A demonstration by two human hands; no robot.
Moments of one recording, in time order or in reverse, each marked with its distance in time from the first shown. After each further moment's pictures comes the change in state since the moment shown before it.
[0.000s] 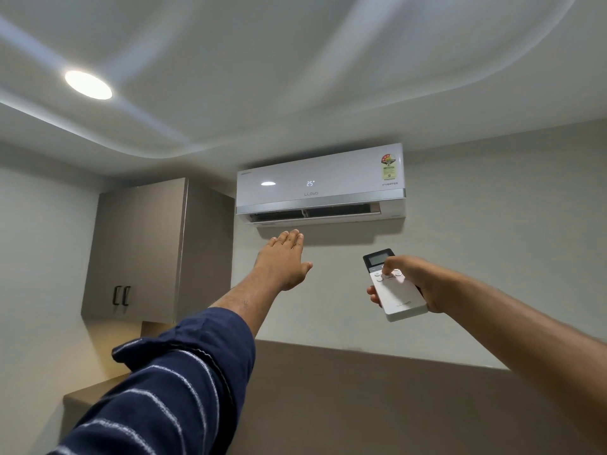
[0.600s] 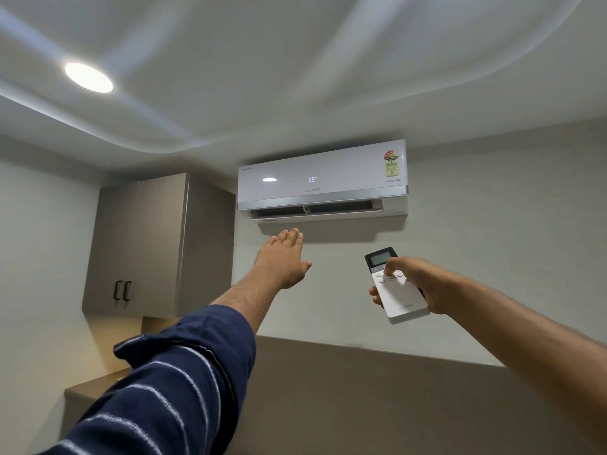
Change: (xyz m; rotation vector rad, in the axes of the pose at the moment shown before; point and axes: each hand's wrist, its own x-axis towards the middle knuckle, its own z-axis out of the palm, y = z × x) left_hand 0.001 -0.007 0.009 -0.015 -0.015 -0.008; right_hand 0.007 0.007 0.006 -0.037 0.037 -0.016
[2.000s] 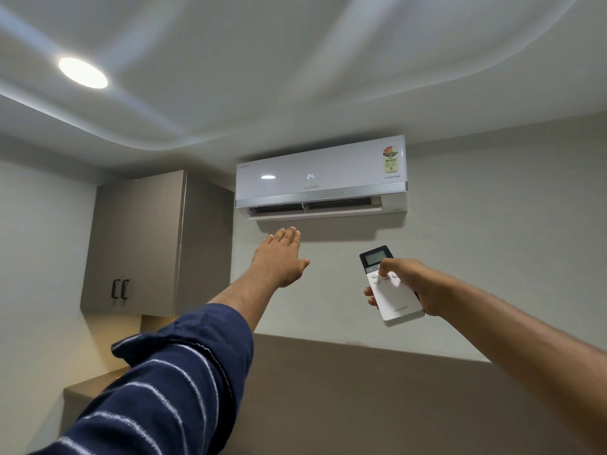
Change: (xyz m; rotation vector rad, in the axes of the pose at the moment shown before) left_hand 0.010 0.001 0.013 -0.003 0.002 -0.006; right_hand 0.021 0.013 0.001 -0.022 -0.015 -0.034
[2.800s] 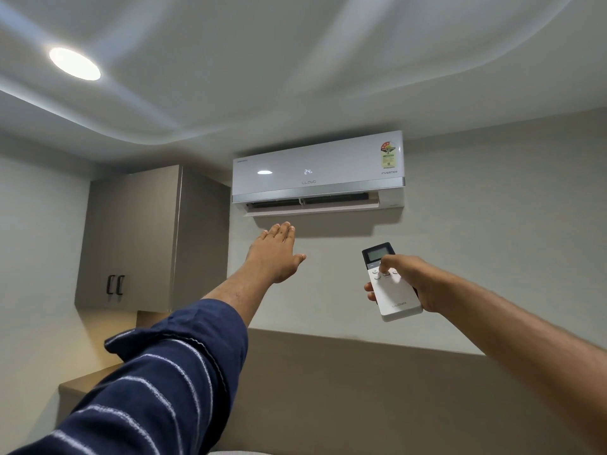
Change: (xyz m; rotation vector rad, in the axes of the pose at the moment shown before) left_hand -0.003 -0.006 0.004 -0.018 0.017 -0.006; right_hand -0.001 0.004 0.002 0.031 0.029 -0.001
